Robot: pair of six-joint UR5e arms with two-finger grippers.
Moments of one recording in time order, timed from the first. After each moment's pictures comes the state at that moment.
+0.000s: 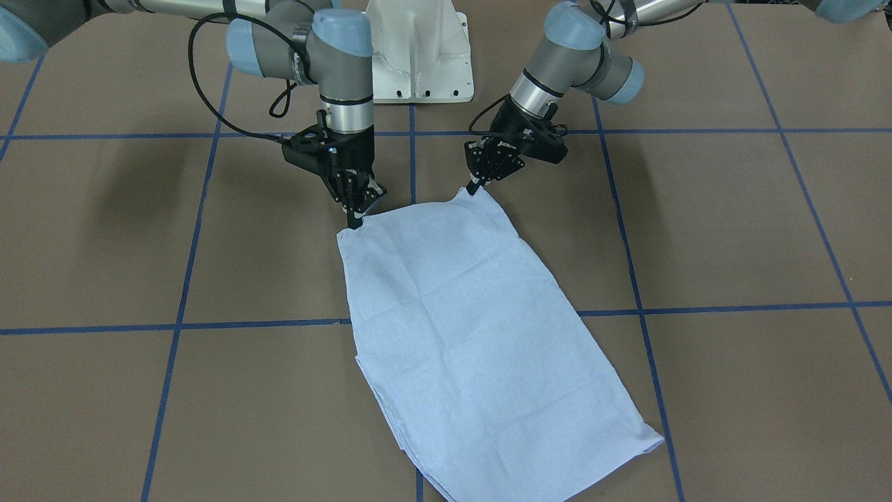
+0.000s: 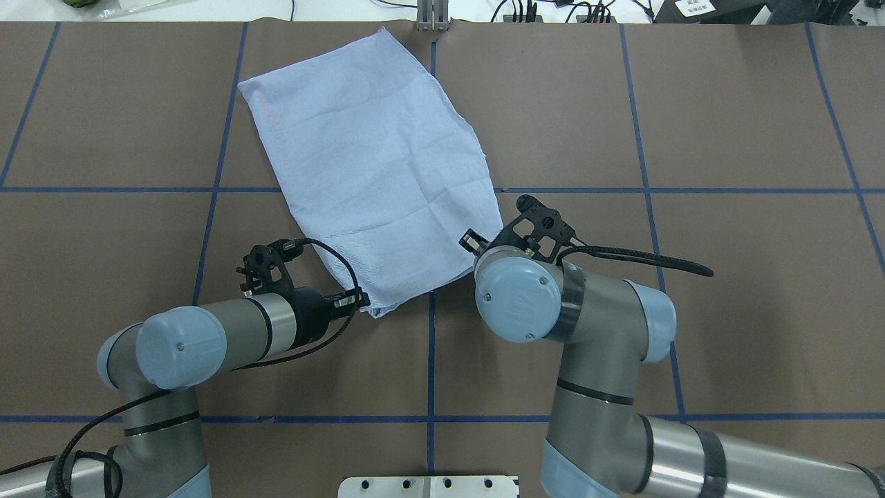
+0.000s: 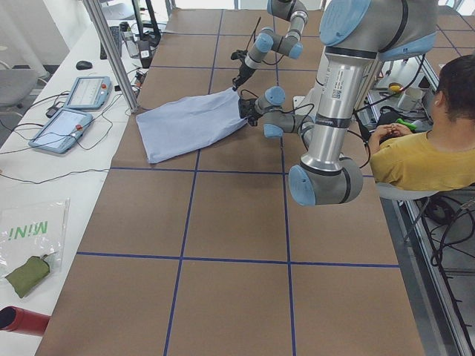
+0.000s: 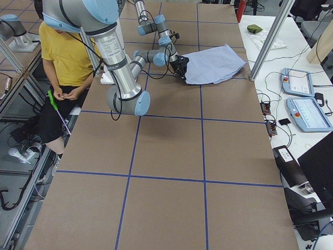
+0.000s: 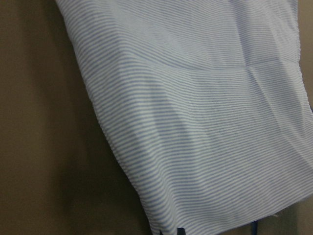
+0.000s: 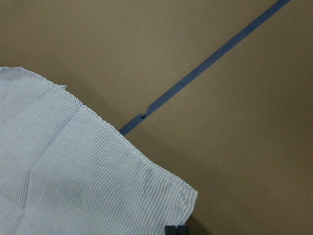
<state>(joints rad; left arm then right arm) -0.31 -1.89 -1.78 -2.41 -1.49 -1.64 0.32 -1.04 1.85 -1.55 1.31 2.00</state>
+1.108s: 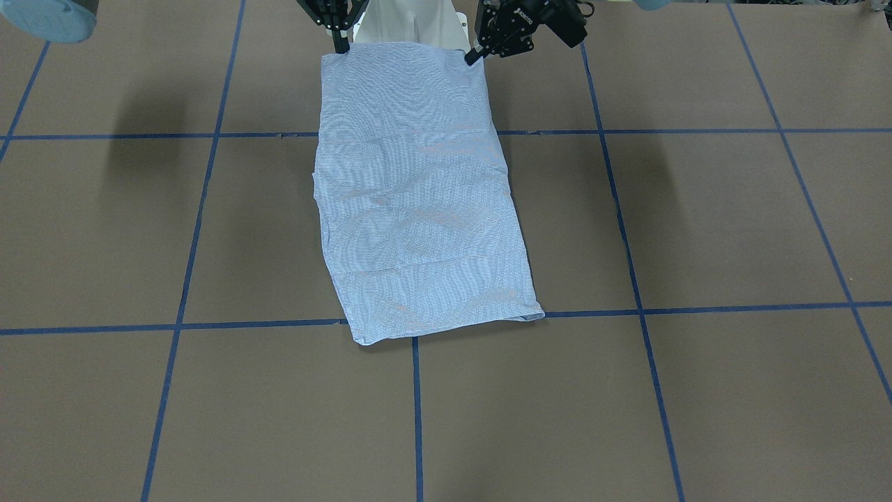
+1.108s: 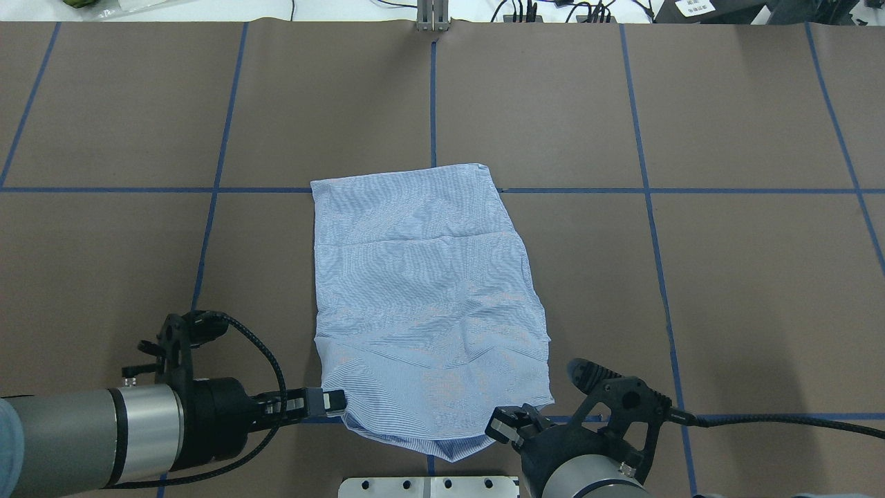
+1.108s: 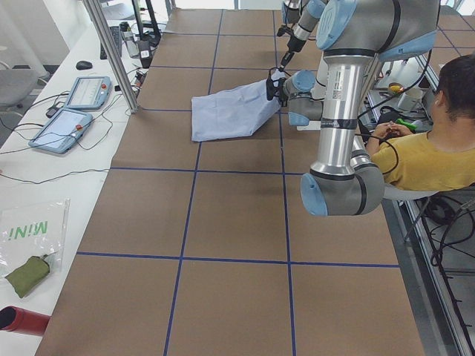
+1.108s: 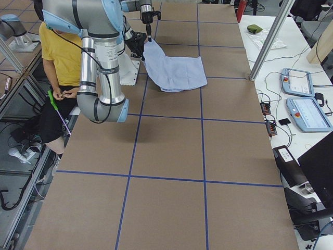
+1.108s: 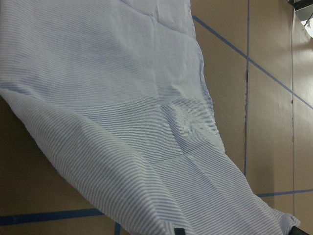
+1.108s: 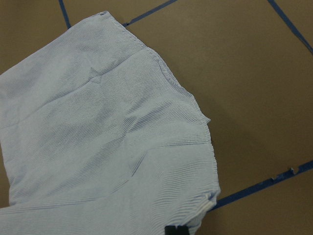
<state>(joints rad) -0.16 -1.64 -2.24 -2.39 -1.55 -1.64 -0.07 -1.10 2.44 -2.09 1.13 2.04</state>
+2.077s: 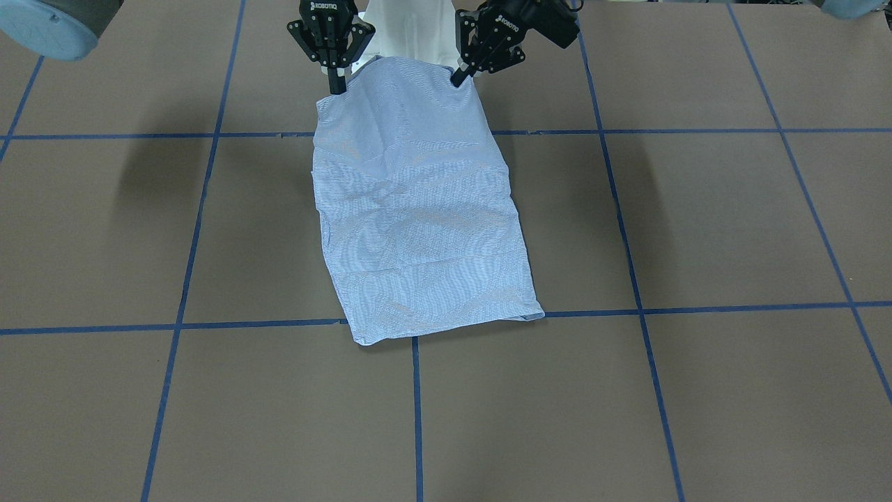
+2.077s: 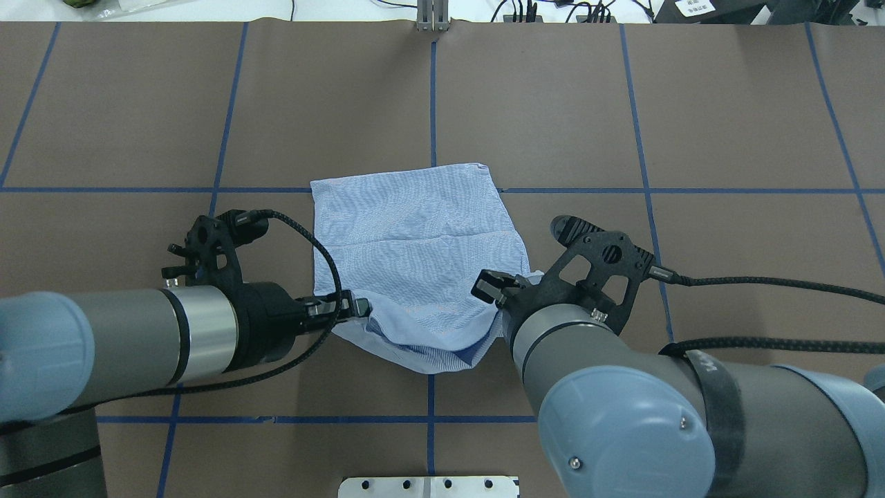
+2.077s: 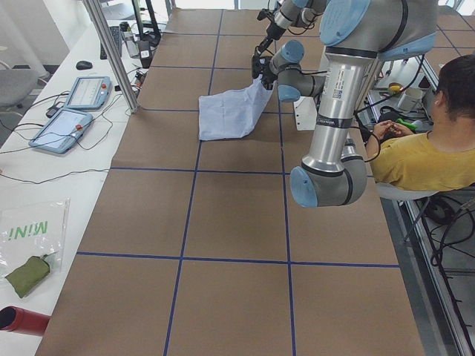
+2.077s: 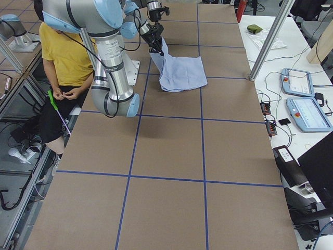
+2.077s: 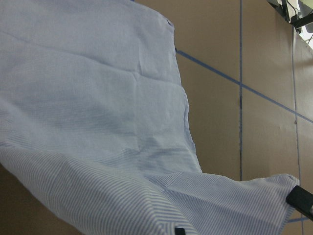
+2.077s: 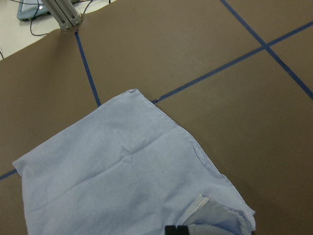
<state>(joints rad) -0.37 -1.89 -2.22 -2.01 -1.59 -1.55 0.20 -0.96 2.32 -2.08 1.14 1.87</state>
